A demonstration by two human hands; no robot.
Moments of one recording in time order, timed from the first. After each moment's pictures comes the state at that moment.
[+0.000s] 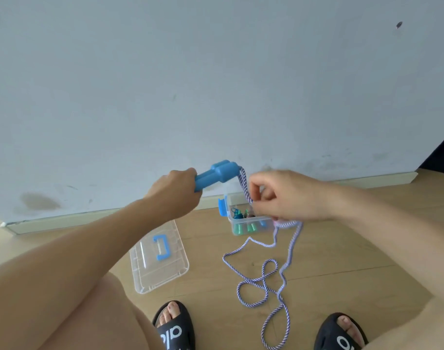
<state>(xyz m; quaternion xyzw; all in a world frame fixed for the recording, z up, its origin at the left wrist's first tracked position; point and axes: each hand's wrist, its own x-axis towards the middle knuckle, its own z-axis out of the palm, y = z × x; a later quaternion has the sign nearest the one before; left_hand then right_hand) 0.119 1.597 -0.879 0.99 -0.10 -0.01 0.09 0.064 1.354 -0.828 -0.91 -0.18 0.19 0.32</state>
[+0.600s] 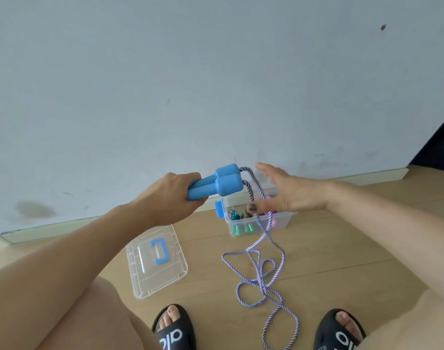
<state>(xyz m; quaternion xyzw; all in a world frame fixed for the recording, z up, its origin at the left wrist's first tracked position) 0.103 1.606 -0.862 0.96 -0.21 -0.01 0.18 0.087 1.331 -0.856 -0.91 -0.09 0.23 0.34</state>
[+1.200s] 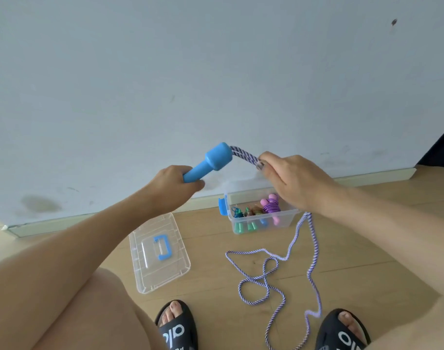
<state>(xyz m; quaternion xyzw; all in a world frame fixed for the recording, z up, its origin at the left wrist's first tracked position) 0.109 1.604 -0.857 0.95 -0.08 -0.06 0.29 0.080 1.341 -0.852 -0.96 -0.19 -0.10 0.17</state>
